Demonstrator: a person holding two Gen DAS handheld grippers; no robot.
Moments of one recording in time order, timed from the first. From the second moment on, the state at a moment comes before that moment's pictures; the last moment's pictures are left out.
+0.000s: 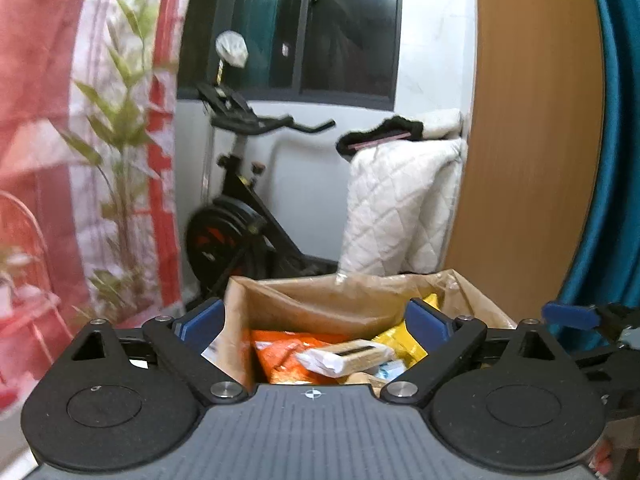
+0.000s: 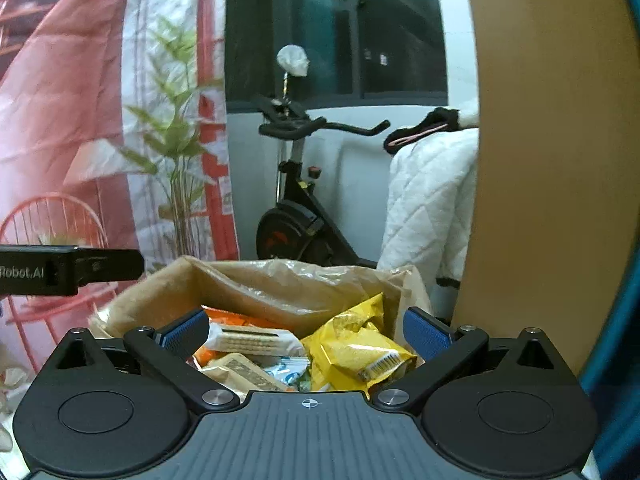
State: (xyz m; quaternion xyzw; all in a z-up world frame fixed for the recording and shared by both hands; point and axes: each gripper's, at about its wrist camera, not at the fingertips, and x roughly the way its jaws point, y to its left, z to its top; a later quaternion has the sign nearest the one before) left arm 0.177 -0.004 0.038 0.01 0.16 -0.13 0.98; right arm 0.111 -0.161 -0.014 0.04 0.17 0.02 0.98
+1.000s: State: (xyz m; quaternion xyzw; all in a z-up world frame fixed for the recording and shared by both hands) left arm 0.123 -0.012 0.062 0.01 0.12 -0.10 0.99; right arm 0.048 -0.161 0.019 0.05 0.14 -0.01 0.99
